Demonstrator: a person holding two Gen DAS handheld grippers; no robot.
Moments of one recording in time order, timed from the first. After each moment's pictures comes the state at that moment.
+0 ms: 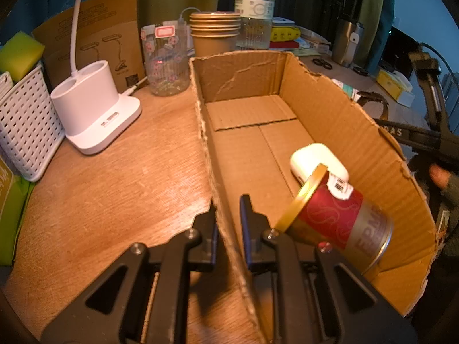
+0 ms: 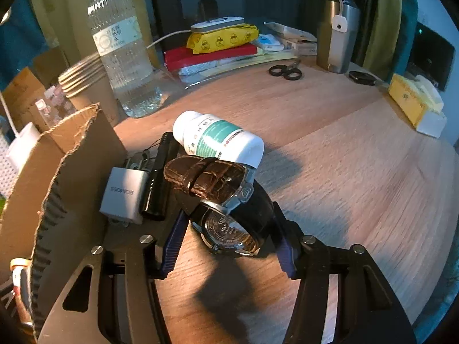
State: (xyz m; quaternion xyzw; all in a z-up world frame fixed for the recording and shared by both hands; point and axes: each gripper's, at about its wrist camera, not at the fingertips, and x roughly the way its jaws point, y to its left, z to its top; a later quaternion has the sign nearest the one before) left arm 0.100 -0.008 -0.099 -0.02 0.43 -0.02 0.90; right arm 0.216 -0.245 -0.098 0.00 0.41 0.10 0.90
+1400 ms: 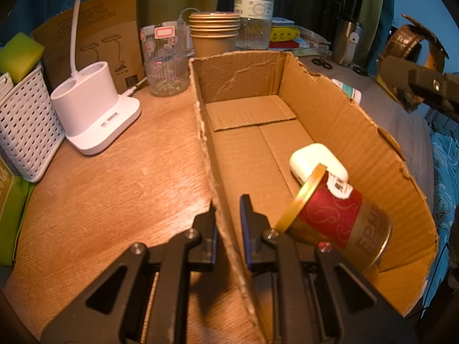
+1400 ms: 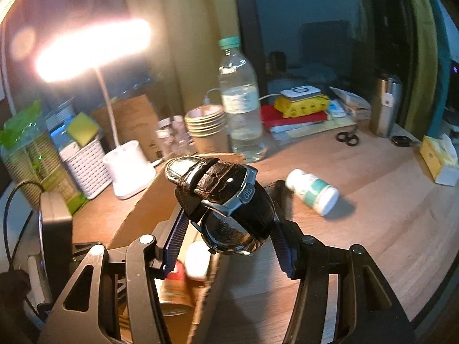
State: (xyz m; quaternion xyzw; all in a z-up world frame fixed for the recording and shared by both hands) left arm 0.100 -0.009 -0.100 -0.02 0.43 -0.02 0.90; right arm 0.124 -0.183 -0.015 -0.02 0.31 0.25 0.92
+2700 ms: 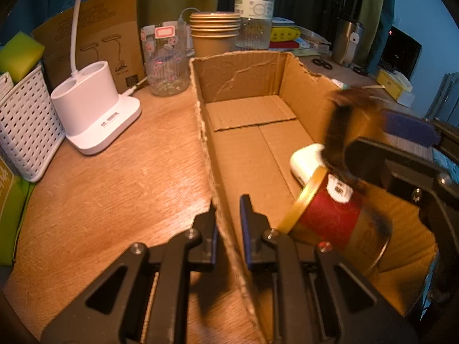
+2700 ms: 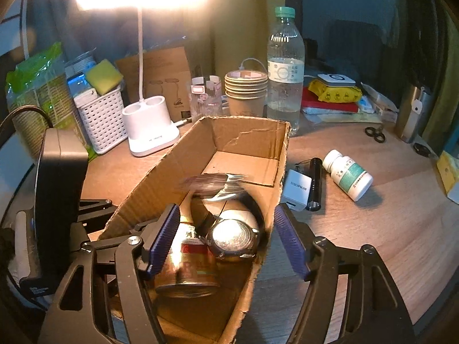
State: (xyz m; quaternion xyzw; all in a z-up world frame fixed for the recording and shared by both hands) left arm 0.100 -0.009 -0.100 -0.02 0.43 -0.02 0.90; right arm 0.108 -0.148 -0.041 -0.08 0.34 0.28 0.89
